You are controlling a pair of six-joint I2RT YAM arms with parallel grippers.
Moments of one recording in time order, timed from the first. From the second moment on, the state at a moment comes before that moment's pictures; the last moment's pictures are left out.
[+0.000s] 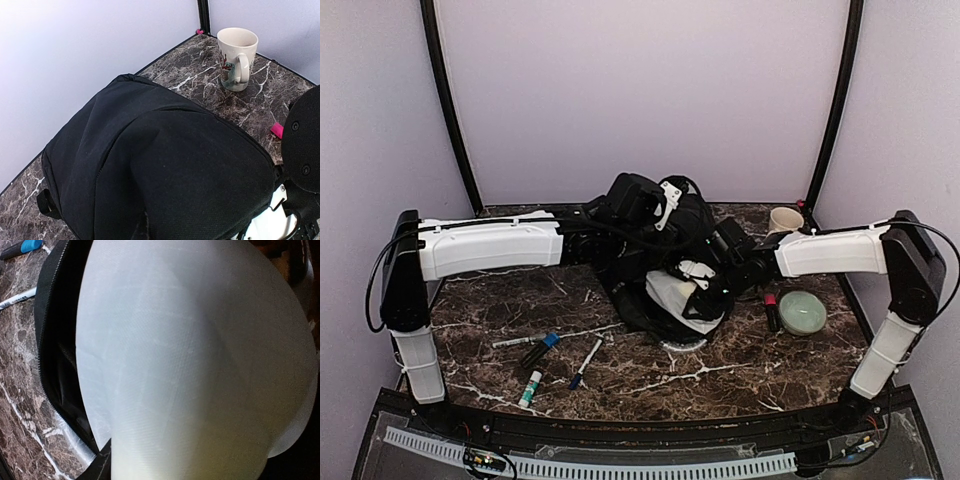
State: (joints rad) left arm -1.02 1.89 1.62 -0.25 -0.40 0.02; right arm 0.74 1.70 1.06 -0.41 -0.24 -0.26
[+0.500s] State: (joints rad) left arm -1.02 1.89 1.62 -0.26 -0.36 -0.03; right arm 0.74 1.82 1.19 -0.26 -0.15 -0.05
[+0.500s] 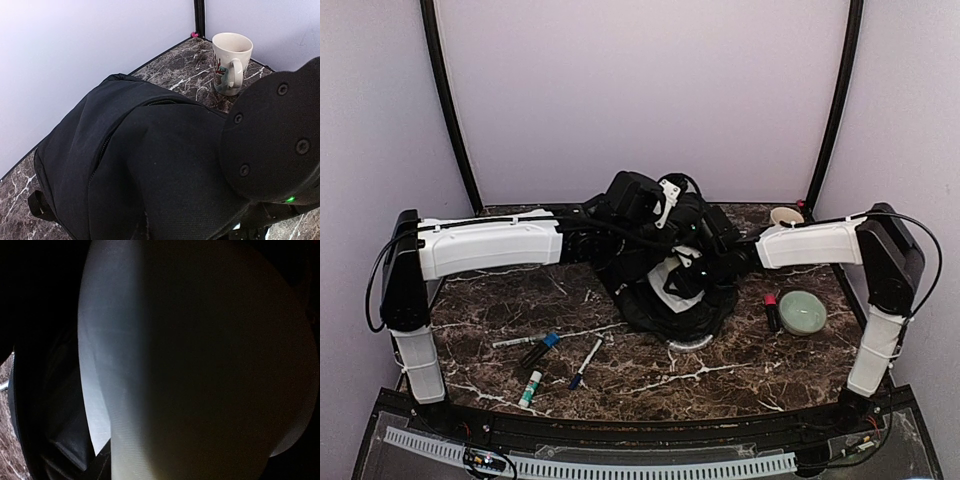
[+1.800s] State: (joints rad) left arm -1.05 1.89 1.63 -0.39 -0.38 0.02; right arm 0.67 1.93 1.32 -0.26 -0.40 0.06
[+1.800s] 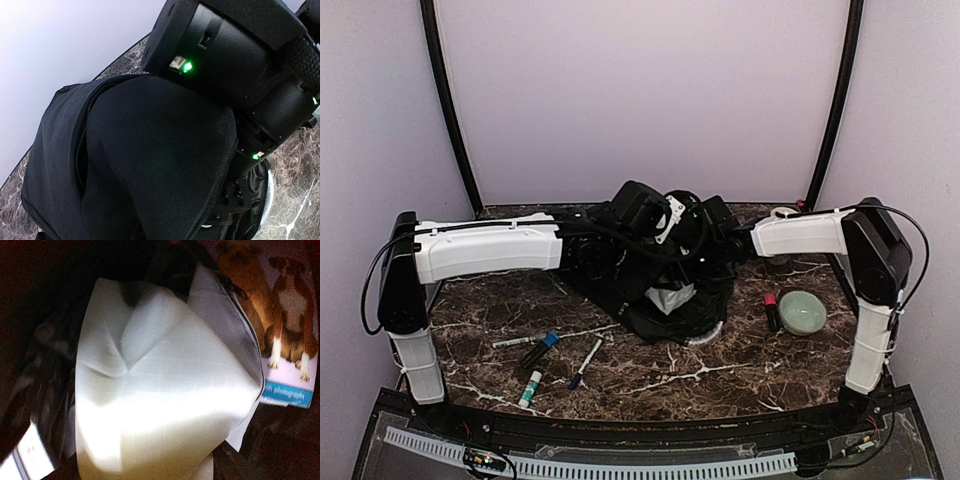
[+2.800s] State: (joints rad) left arm -1.10 1.58 1.26 -0.31 -0.38 -0.06; right arm 0.79 1.45 0.89 -0.40 -0.35 -0.40
